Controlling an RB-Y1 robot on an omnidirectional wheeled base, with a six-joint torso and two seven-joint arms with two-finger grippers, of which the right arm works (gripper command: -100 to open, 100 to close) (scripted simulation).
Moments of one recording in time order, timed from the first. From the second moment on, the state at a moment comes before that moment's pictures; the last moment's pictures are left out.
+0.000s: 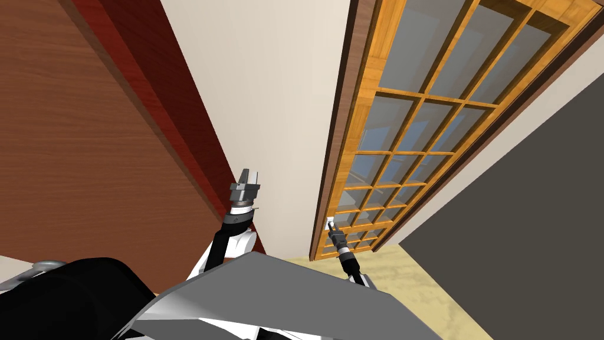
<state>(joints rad) -0.06 -0.09 -0.01 -0.69 0.36 -0.90 0.97</state>
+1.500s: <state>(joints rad) -0.08 -0.13 0.02 -0.67 0.22 -0.90 0.62</state>
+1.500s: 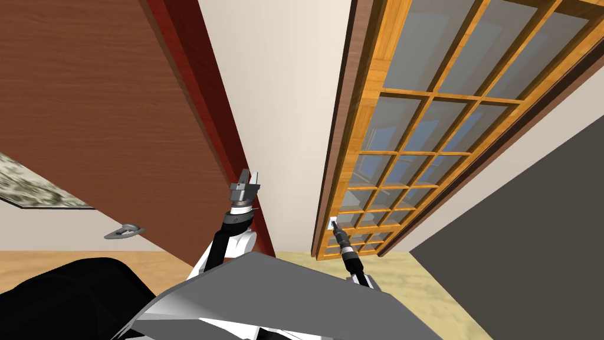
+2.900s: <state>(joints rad) -0.06 -0.16 0.05 -0.69 0.10 -0.90 0.32</state>
